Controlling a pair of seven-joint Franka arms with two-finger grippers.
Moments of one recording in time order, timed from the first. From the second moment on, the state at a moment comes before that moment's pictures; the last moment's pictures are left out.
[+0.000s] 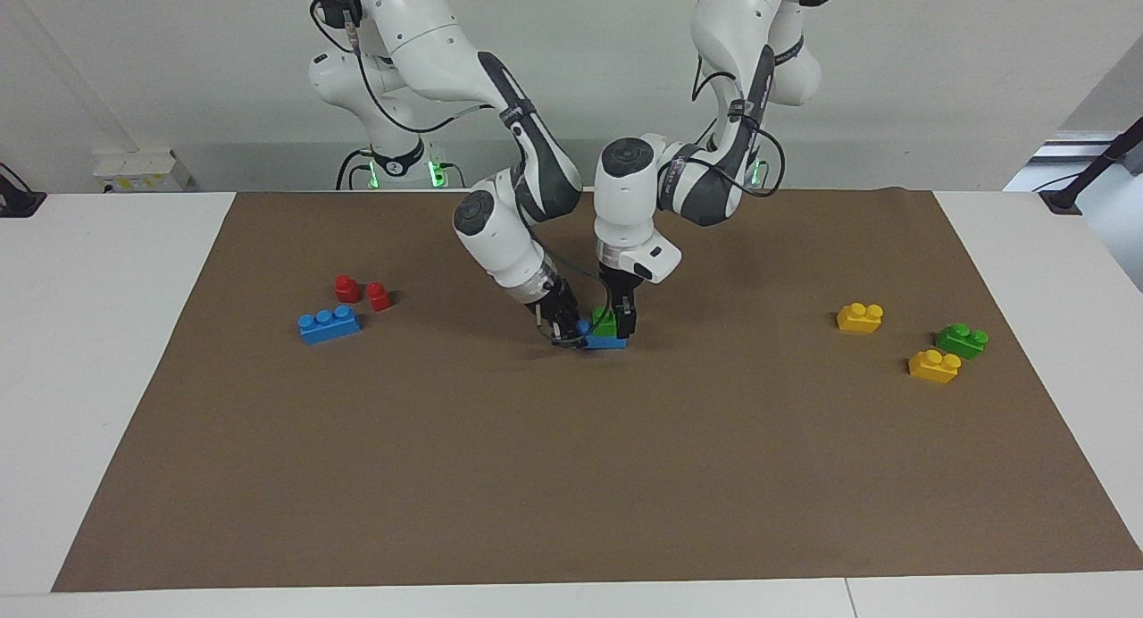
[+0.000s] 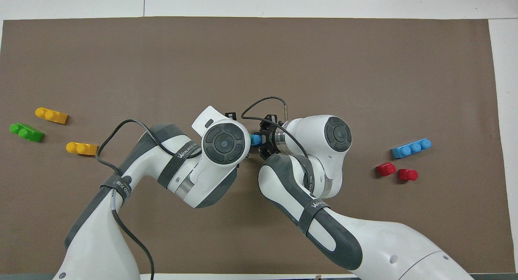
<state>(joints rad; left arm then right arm) -0.62 0.26 -0.04 -1.97 0.16 2.31 -2.32 0.51 0.39 0.07 -2.01 0.69 2.62 1.59</state>
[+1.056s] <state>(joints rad) -0.30 0.13 -0.02 -1.87 0.17 2.15 -1.52 0.12 0.29 0.05 -1.90 0.55 2.18 1.31</state>
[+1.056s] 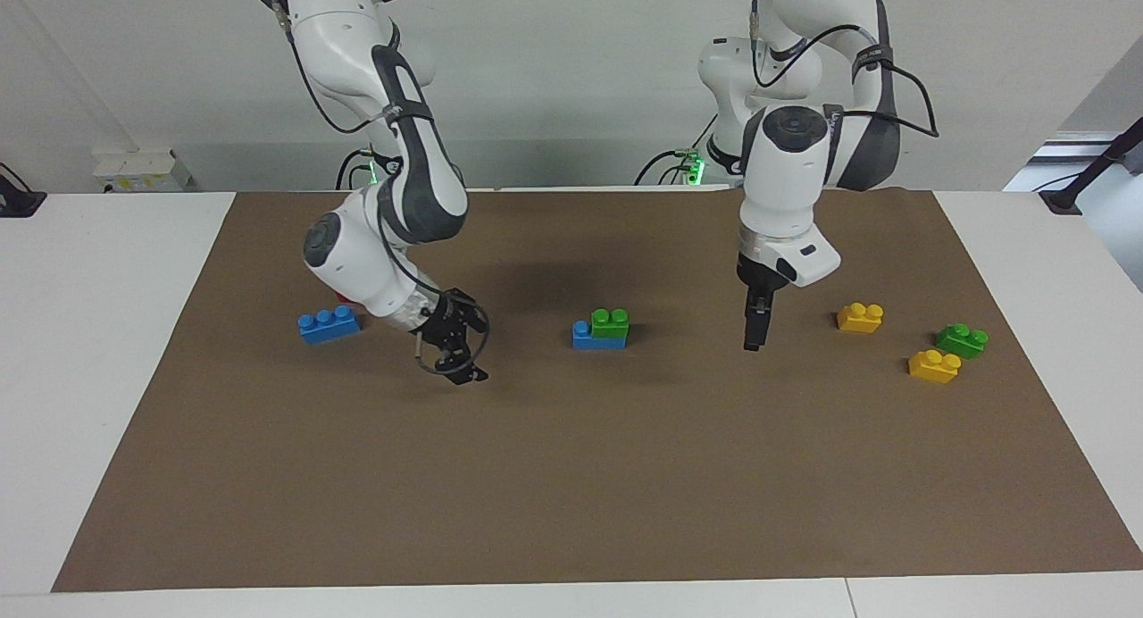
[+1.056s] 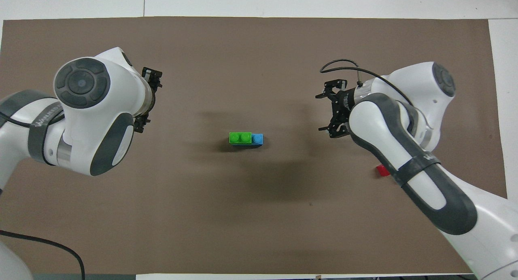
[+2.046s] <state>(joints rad) -0.11 0.11 -0.02 -1.71 0.16 1.91 -0.48 -0.05 0.00 0.05 -1.71 0.15 1.65 0.35</state>
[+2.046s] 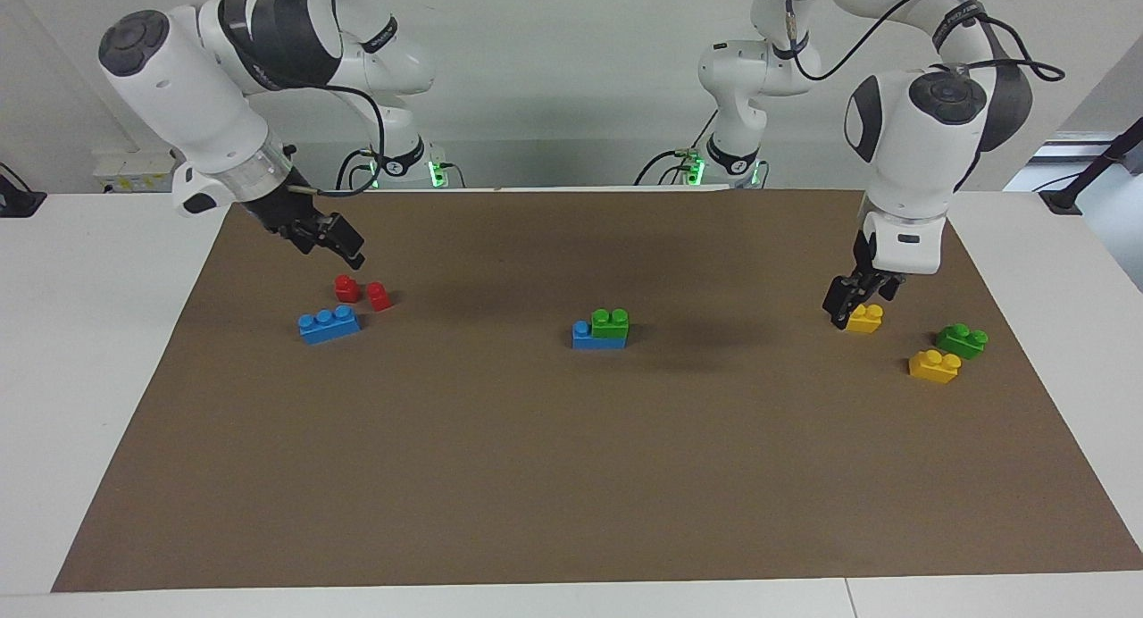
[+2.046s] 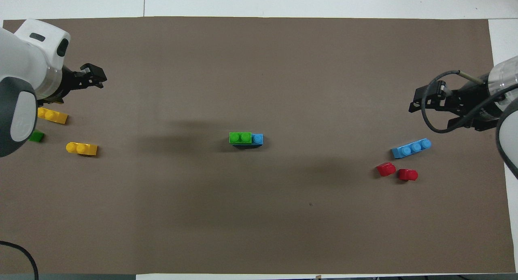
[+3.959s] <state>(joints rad) -0.06 0.08 -0.03 -1.52 0.00 1.56 -0.03 -0.06 -0.01 0.06 -1.67 -0.01 1.61 0.03</state>
